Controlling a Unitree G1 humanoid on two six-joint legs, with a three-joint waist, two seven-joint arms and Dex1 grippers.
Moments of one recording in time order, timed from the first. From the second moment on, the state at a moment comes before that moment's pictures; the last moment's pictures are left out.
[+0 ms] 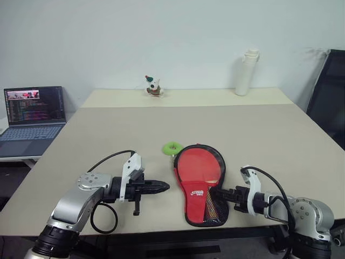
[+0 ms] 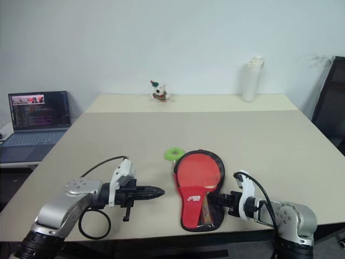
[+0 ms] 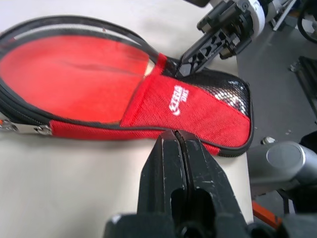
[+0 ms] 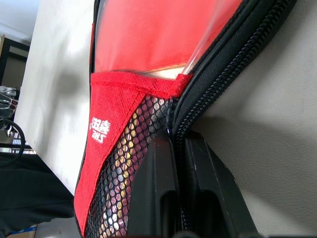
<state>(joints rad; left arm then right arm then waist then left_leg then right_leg) -0.32 0.70 -0.05 -0.15 -0.46 0.50 -1.18 -0.31 -0.18 -0.37 -0.35 0.67 1.58 0.38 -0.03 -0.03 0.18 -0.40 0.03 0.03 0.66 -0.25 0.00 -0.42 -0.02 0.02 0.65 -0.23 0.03</state>
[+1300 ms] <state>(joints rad) -1.03 0.38 -0.07 1.02 -0.10 0.20 -0.75 -0.28 -0.37 -0.17 -0.53 0.76 1.21 0.37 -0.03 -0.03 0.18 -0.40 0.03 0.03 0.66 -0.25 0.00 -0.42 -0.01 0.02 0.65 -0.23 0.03</state>
